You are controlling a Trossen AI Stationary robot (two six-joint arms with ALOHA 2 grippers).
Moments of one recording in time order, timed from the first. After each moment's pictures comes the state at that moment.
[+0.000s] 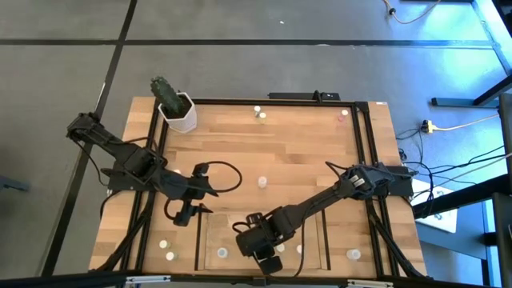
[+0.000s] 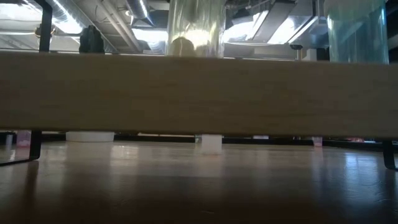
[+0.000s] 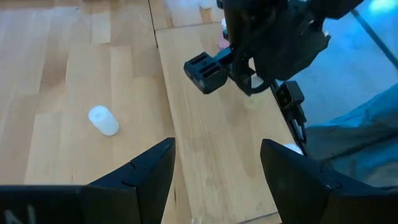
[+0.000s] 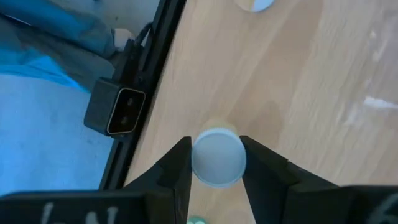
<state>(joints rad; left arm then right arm) -0.52 1.17 1.19 -0.72 -0.20 -0.28 0.49 2.32 2.17 -1.01 -0.14 0.20</state>
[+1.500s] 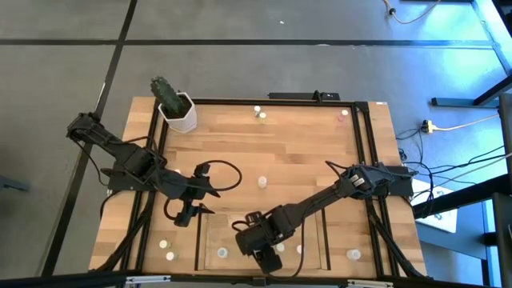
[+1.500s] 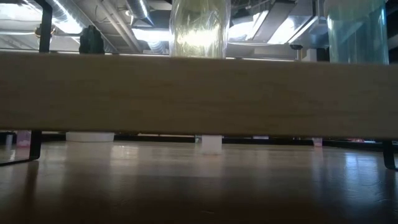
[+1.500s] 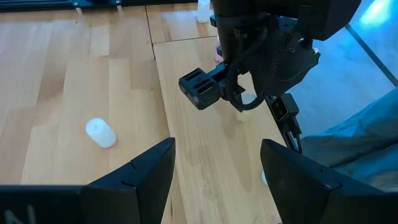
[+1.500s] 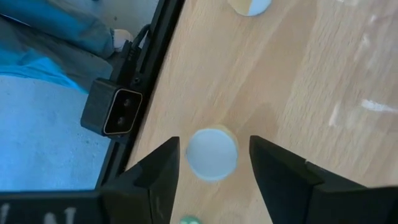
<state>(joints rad) -0.52 1.17 1.19 -0.68 -0.20 -0.28 0.48 2.31 2.17 -1.02 -0.14 0.18</state>
